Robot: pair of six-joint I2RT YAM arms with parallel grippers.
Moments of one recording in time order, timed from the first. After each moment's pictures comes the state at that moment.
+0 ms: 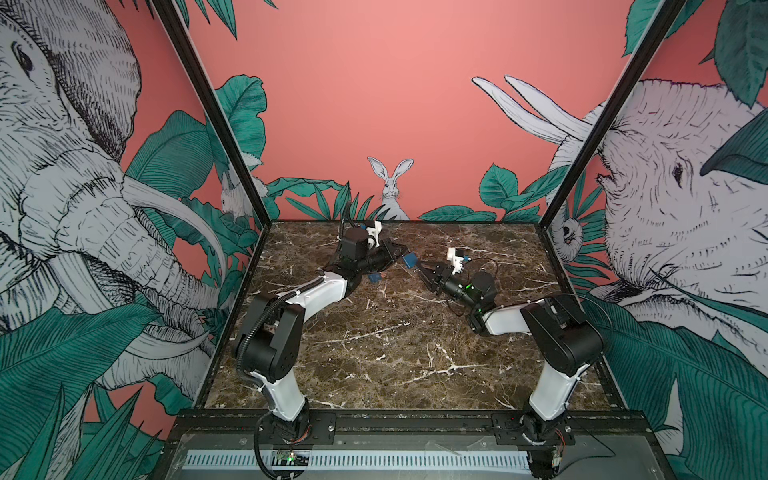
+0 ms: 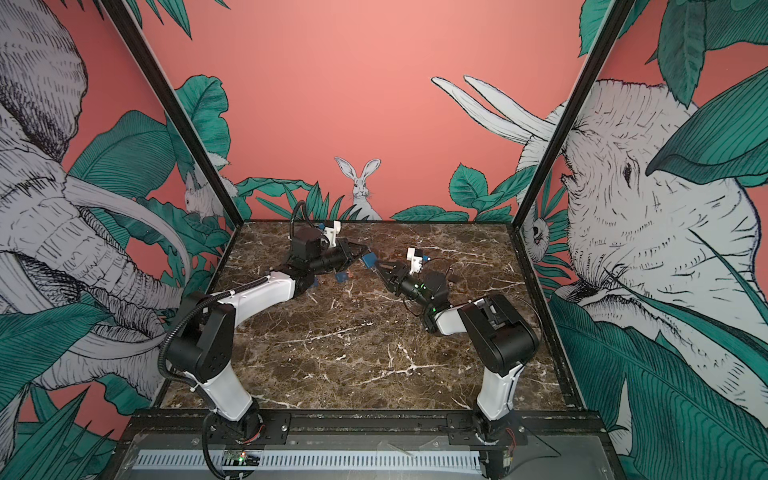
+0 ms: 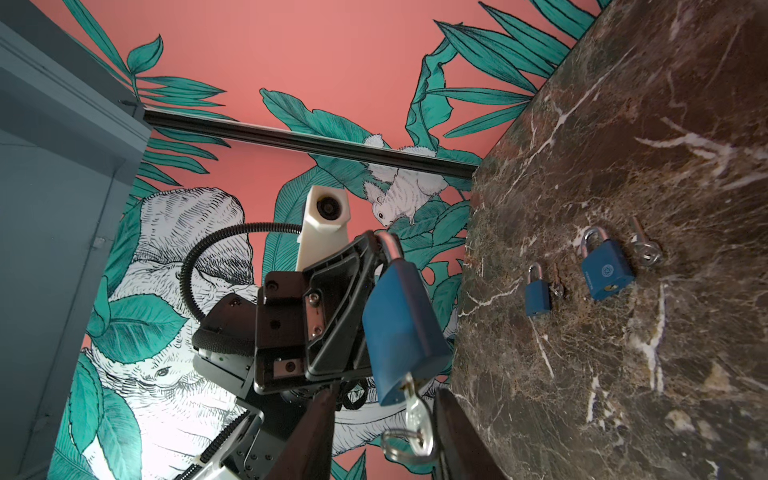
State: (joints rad) left arm -0.47 1.73 1.13 0.33 0.54 -1.02; right arm 0.49 1.81 0.70 1.25 -0.53 1.46
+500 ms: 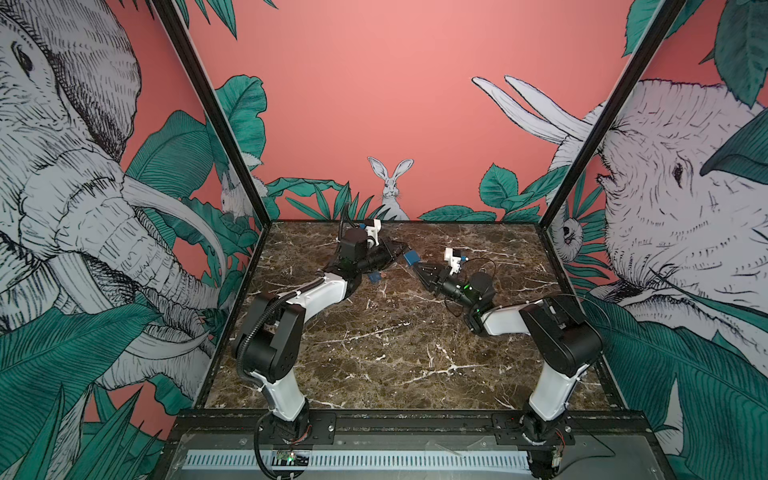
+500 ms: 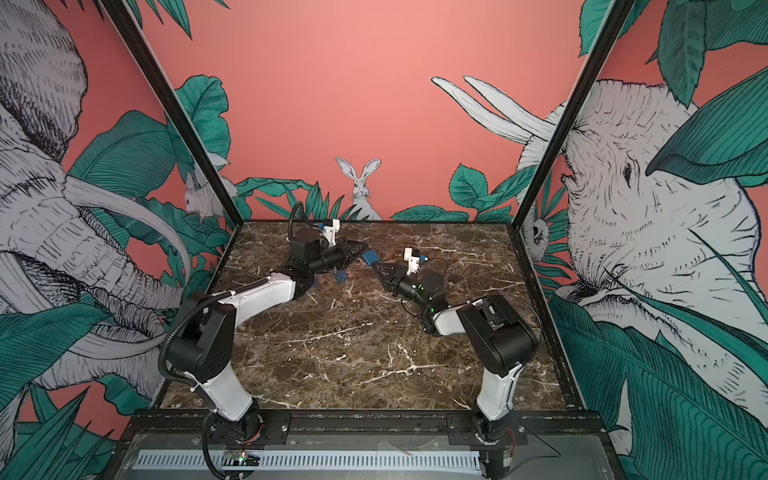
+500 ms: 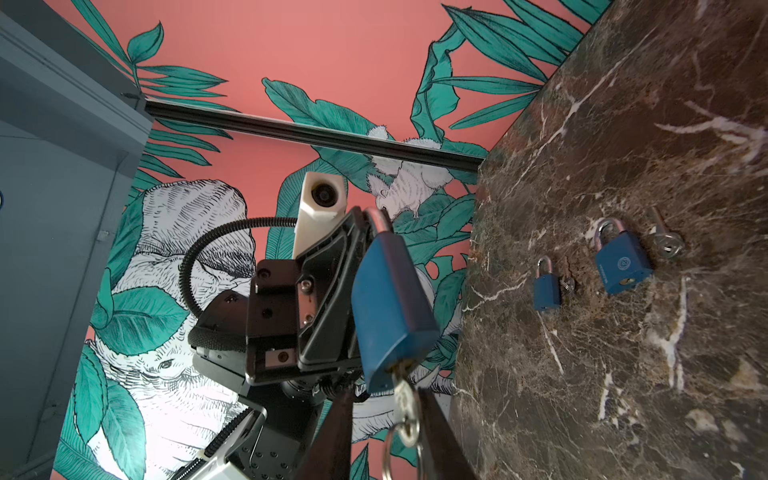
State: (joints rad) left arm -0.47 1.72 1.12 0.40 0.53 -1.05; right arm 0.51 1.81 0.71 1.25 -0.53 1.46
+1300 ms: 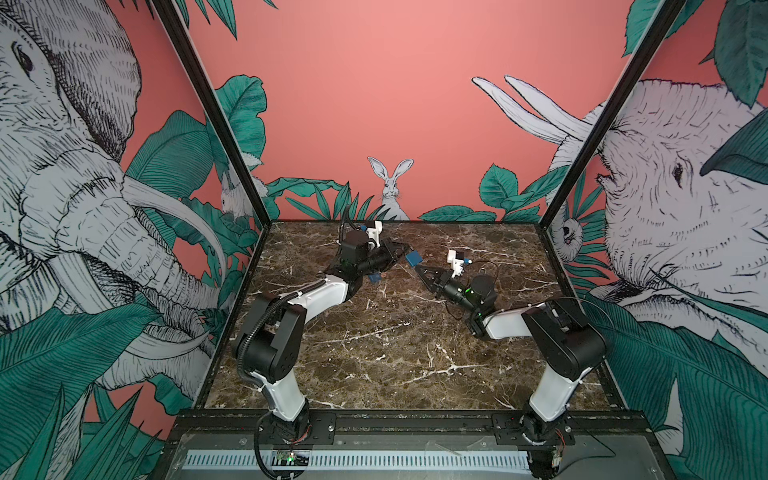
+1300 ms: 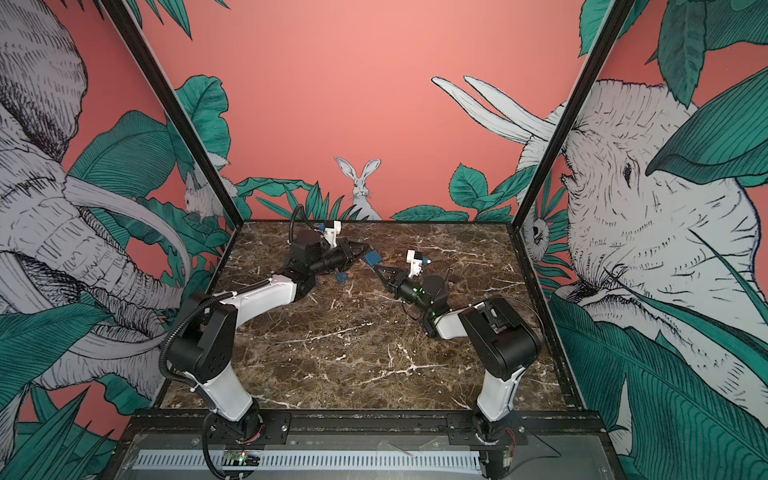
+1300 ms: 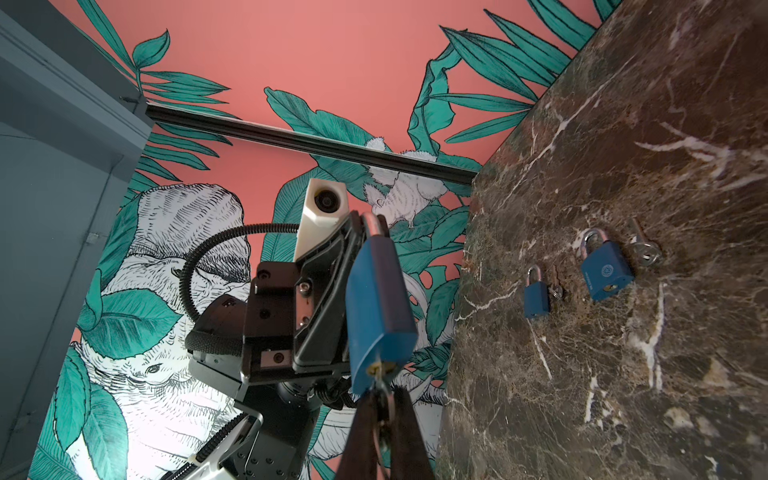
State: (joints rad) left arm -0.47 1.72 1.08 0.46 0.53 -1.09; right arm 0.52 1.77 0.65 1.26 -0.46 1.42
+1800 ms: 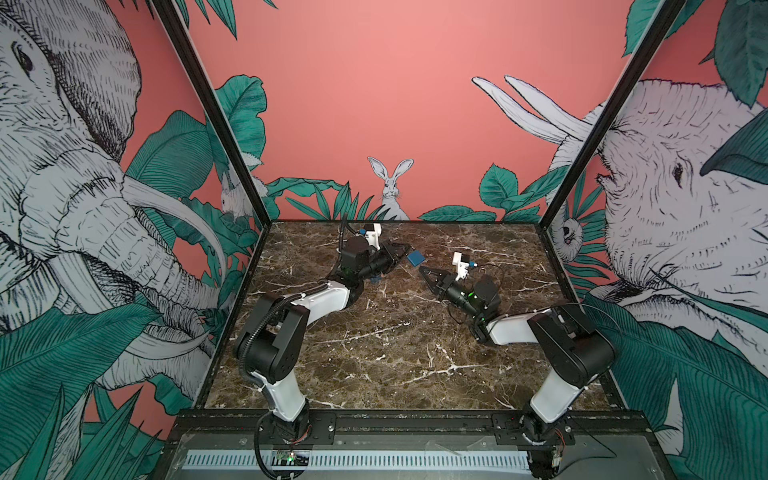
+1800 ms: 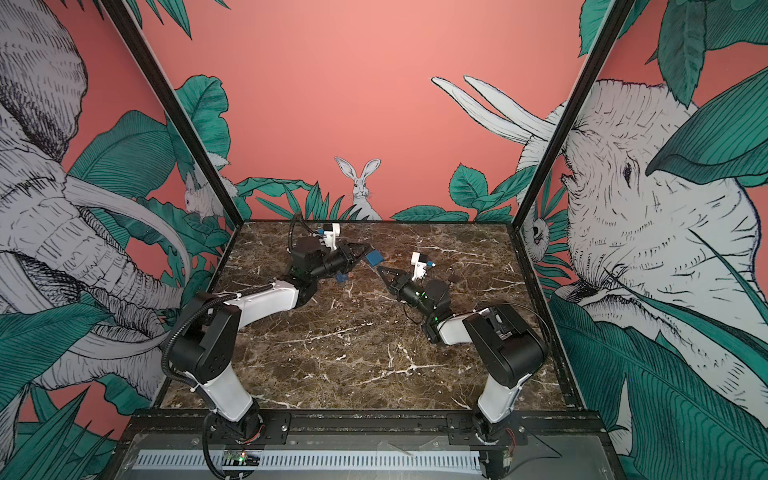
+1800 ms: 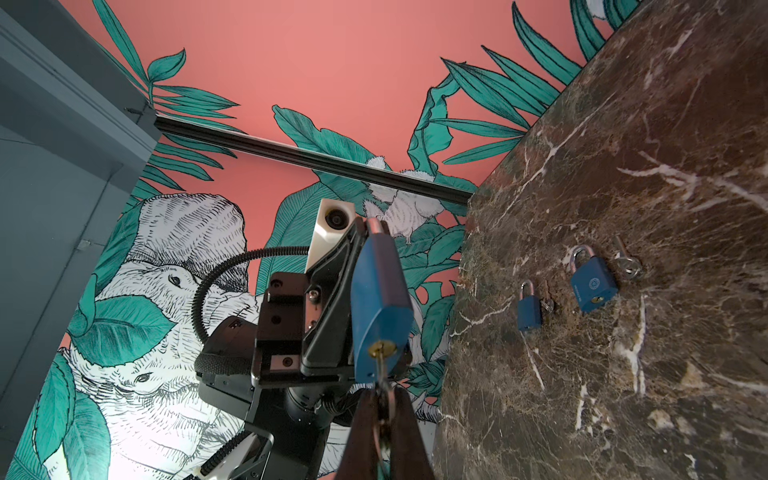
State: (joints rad) left arm -0.49 1.73 1.02 0.62 0.47 -1.17; right arm 0.52 1.72 0.60 1.27 -0.39 1.39
